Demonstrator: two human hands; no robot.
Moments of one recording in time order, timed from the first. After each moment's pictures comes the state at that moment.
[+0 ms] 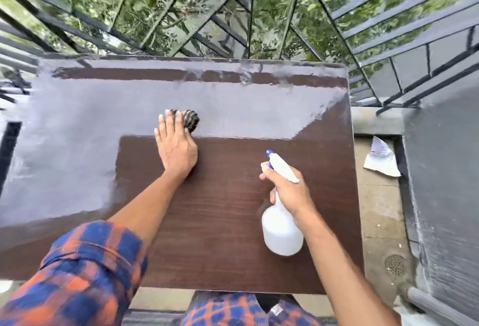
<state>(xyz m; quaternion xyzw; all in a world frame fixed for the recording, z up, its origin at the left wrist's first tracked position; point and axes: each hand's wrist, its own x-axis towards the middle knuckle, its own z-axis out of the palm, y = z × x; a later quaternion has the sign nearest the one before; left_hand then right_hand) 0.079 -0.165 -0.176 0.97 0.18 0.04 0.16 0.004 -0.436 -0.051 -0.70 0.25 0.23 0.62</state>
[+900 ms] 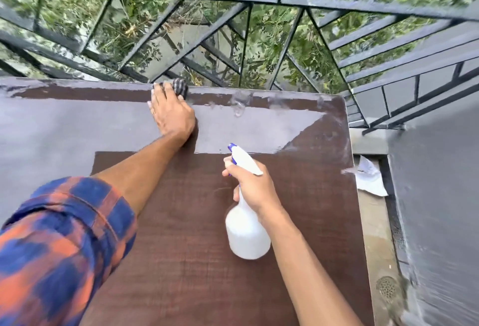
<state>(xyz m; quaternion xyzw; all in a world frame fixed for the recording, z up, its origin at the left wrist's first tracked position) 0.269 -0.170 -0.173 0.94 0.25 0.06 0.24 0.112 -0.362 -0.054 -0.70 0.21 0.25 0.63</state>
